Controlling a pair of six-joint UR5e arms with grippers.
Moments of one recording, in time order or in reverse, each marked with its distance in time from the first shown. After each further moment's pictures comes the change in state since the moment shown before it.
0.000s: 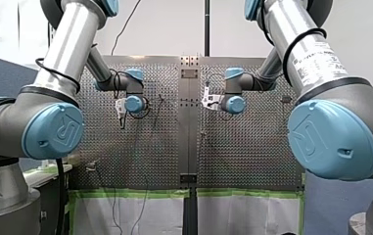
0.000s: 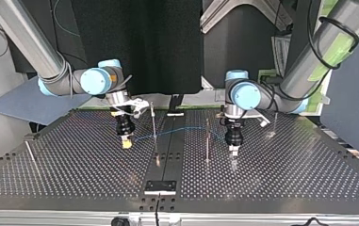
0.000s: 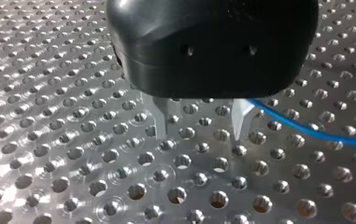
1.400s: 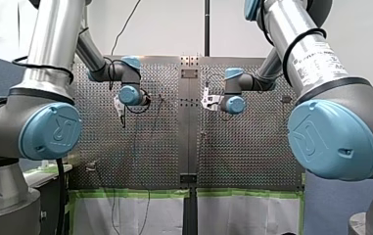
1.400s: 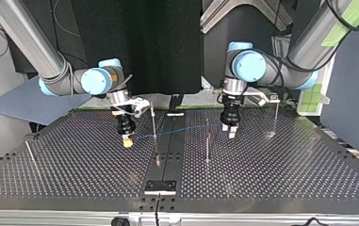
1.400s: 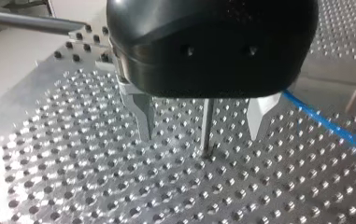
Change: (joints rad) left arm -0.053 0.209 -0.212 -0.035 0.035 -0.148; right arm 0.003 0.002 0.000 0.012 -0.001 -0.003
